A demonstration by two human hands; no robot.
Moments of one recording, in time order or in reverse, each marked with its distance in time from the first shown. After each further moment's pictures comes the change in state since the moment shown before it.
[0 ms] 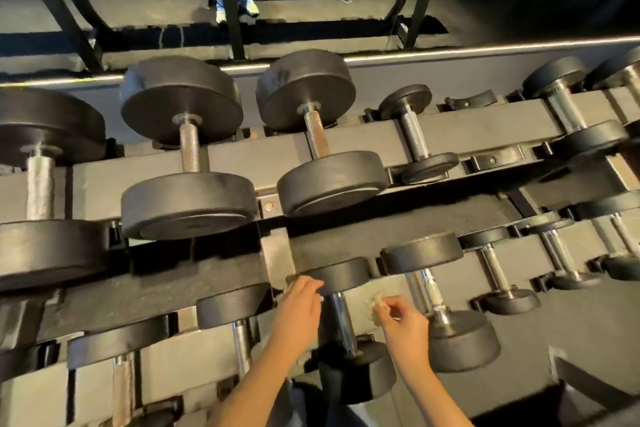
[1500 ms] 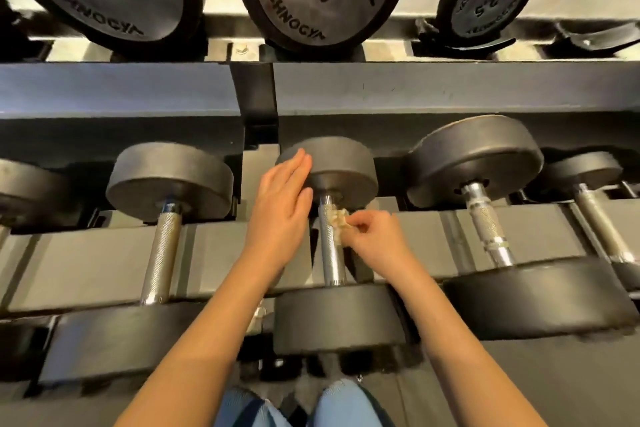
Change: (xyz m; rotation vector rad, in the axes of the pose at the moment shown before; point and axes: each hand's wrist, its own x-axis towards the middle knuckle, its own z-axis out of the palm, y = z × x) left_hand 0.026 -0.076 0.169 0.016 0.587 0.198; right_hand 0.078 0.155 0.073 -0.125 -0.451 -0.479
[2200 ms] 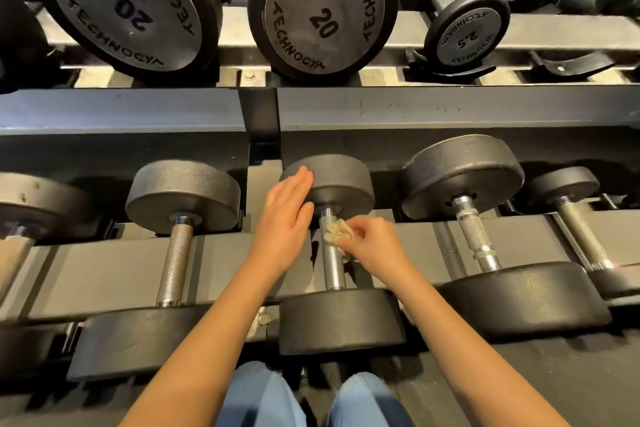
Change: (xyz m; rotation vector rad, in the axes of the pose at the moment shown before) left_hand -0.001 0.002 -0.011 -0.072 -0.094 -0.028; right_hand 0.000 -0.009 -0.006 -0.115 -0.017 -0.003
